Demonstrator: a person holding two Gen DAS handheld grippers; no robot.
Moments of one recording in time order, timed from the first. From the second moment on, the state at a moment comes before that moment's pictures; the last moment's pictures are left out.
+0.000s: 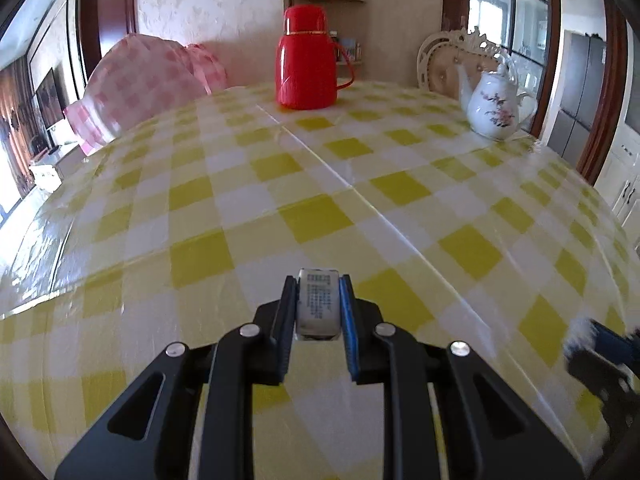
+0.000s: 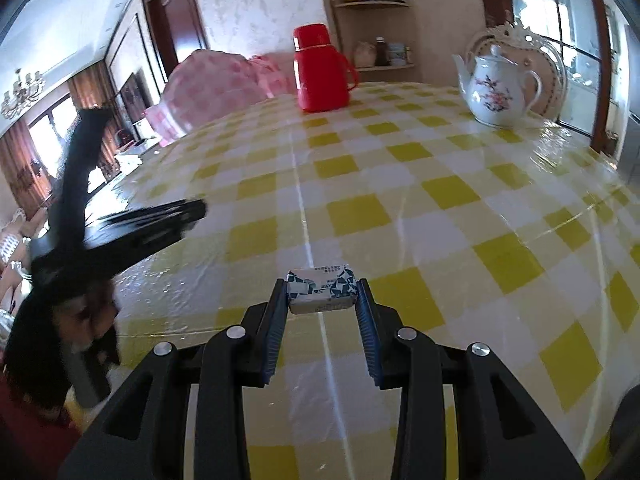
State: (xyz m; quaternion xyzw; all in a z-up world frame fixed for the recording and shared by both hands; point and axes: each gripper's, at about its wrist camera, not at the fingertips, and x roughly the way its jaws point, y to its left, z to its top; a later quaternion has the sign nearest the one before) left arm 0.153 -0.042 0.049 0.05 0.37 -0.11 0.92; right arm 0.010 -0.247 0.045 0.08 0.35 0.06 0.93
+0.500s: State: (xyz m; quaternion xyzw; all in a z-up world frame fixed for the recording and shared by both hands) left arm 0.041 -0.017 0.064 0.01 0.33 -0.12 0.94; right arm -0.011 -0.230 0.044 0.07 0.35 0.08 0.93
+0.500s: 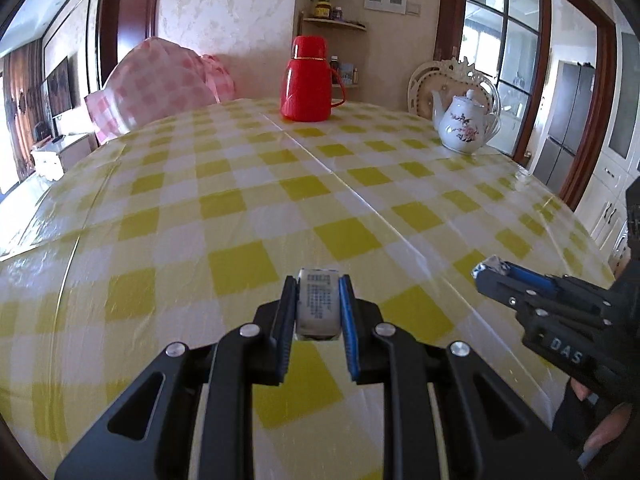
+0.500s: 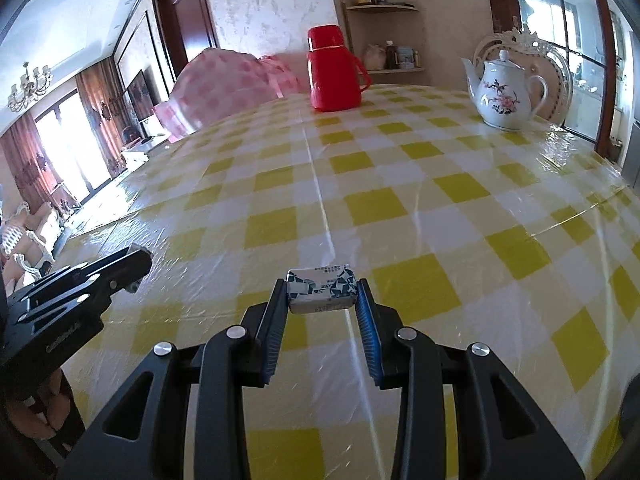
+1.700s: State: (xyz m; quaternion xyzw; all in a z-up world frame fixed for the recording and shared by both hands) left arm -0.115 0.027 0.067 0.03 0.30 -0.09 0.95; right arm -0.162 -0.156 0.059 0.09 0.33 0.17 0.93
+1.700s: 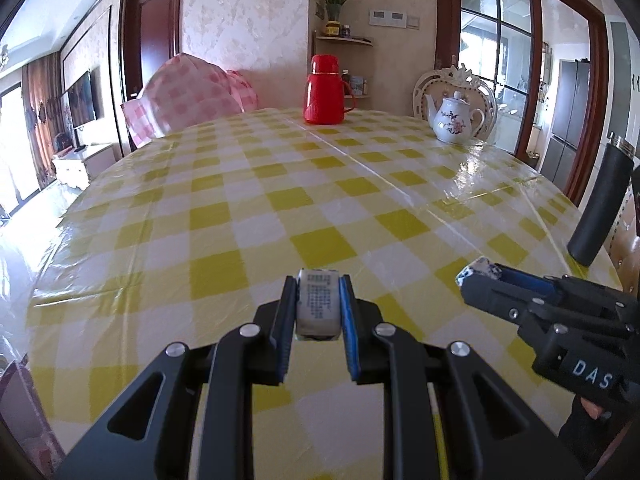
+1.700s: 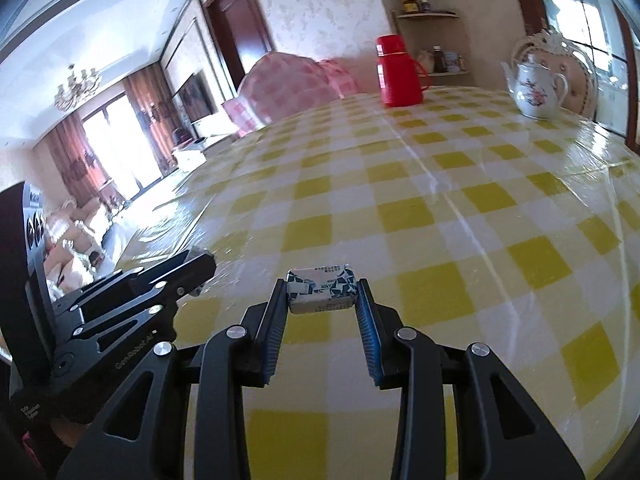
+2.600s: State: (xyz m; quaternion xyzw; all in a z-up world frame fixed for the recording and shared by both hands) left arm -0.226 0.189 0.070 0.02 0.31 0.07 0.95; right arm -0.251 0.039 0.068 -0.07 0.34 0.35 0.87
